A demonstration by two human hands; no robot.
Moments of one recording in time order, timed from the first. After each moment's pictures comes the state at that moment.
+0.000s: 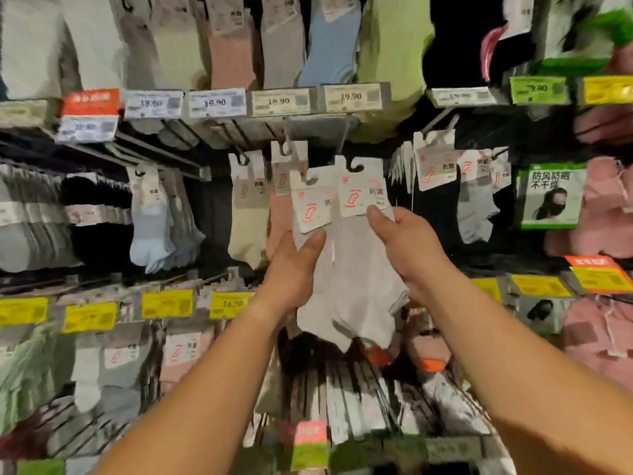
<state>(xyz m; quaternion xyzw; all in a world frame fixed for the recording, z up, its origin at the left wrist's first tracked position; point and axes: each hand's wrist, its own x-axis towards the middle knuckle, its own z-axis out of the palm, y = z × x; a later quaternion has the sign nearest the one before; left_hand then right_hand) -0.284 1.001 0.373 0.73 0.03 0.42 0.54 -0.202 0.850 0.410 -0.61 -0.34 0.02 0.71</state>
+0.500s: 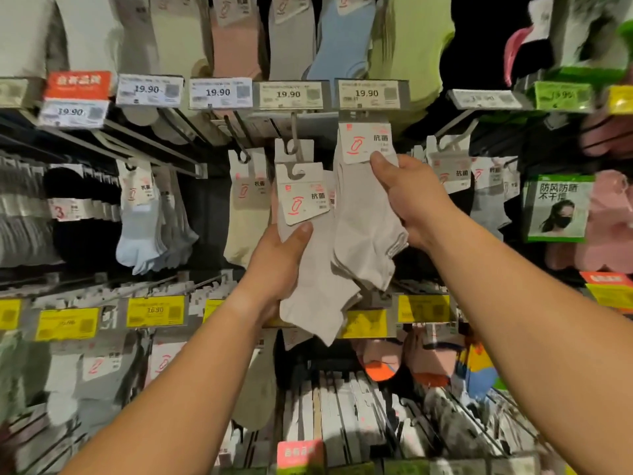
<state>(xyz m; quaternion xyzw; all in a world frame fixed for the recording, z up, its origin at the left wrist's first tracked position) -0.287 1.030 0.387 0.71 0.03 0.40 0.59 -0.189 0.879 0.475 -0.55 -0.36 0.03 0.75</state>
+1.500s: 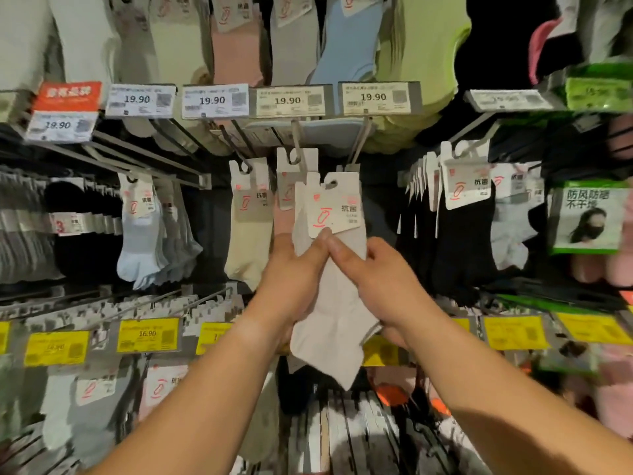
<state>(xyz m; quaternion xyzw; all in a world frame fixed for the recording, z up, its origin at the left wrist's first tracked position) -0.281 1.009 0.402 0.69 0.07 0.40 0.59 -0.206 0.903 0.399 -0.63 -0.37 0.09 0.68</state>
